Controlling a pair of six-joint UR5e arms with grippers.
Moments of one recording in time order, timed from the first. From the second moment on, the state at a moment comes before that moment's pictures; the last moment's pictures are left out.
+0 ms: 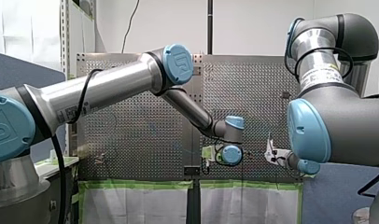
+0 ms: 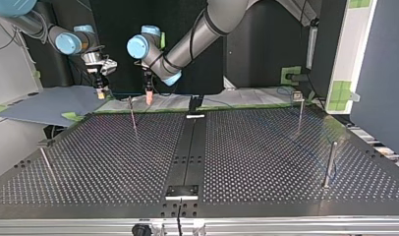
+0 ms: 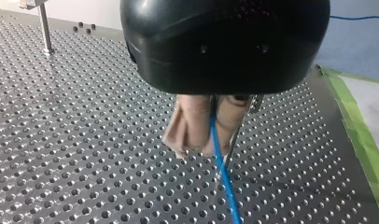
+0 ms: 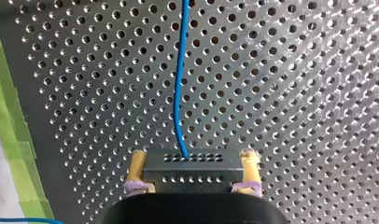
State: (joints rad) left arm -0.89 -2.73 -0.98 -2.70 -2.25 -1.77; right arm 1.57 -0.70 1.83 -1.07 1.09 1.70
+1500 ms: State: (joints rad) left arm -0.86 -2.73 -1.03 -2.56 -2.11 -1.68; right arm 1.53 -0.70 1.78 -0.98 1.36 1.69
